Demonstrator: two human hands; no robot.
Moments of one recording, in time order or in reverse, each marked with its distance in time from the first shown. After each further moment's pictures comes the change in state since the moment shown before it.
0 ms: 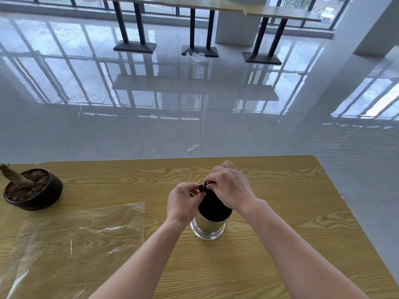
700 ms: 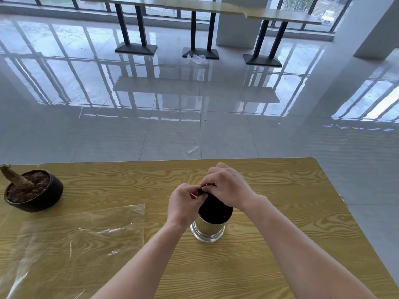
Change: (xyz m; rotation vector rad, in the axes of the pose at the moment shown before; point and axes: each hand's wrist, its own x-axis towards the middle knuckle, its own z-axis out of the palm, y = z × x) left_hand -0.002 0.004 0.001 -0.017 -0.011 0.042; right_hand 0.010 -0.001 -0.012 0.091 -0.110 -0.106
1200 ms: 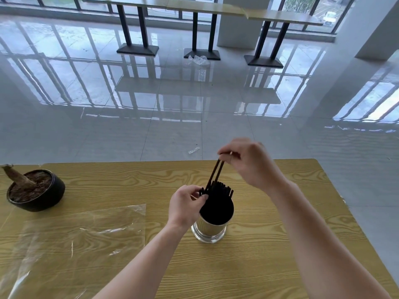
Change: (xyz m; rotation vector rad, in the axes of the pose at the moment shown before) left_hand -0.001 -0.006 0.000 0.047 0.001 0.025; right_hand 0.001 -0.007 -0.077 0.103 0.319 -0.036
